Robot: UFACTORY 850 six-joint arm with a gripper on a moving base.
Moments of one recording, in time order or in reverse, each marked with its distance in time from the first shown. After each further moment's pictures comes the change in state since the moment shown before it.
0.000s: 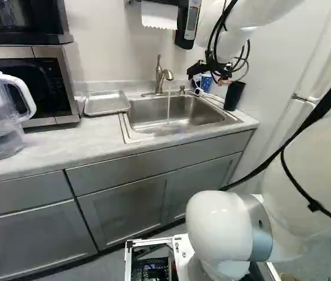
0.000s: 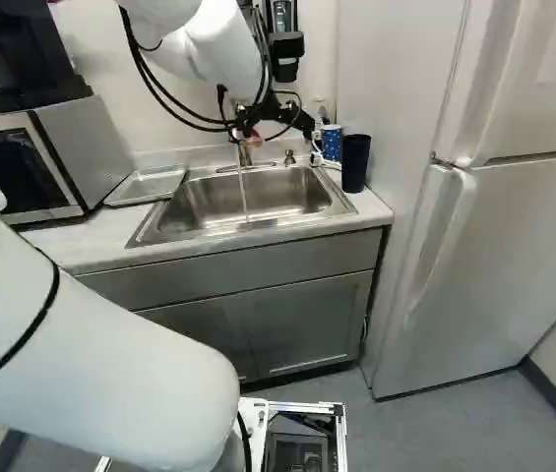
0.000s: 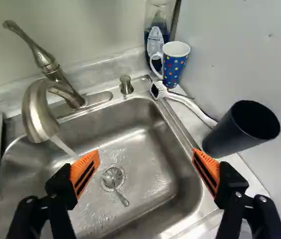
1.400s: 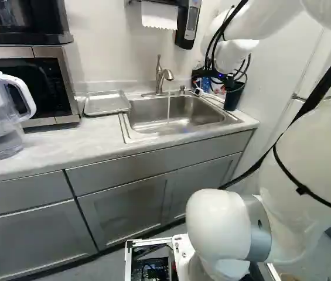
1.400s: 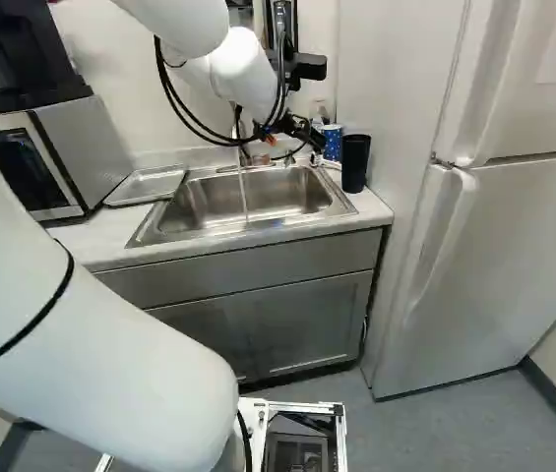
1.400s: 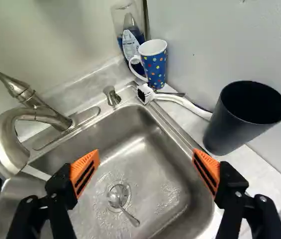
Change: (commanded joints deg) arm -2.5 -3.7 2.8 10.2 10.1 0.0
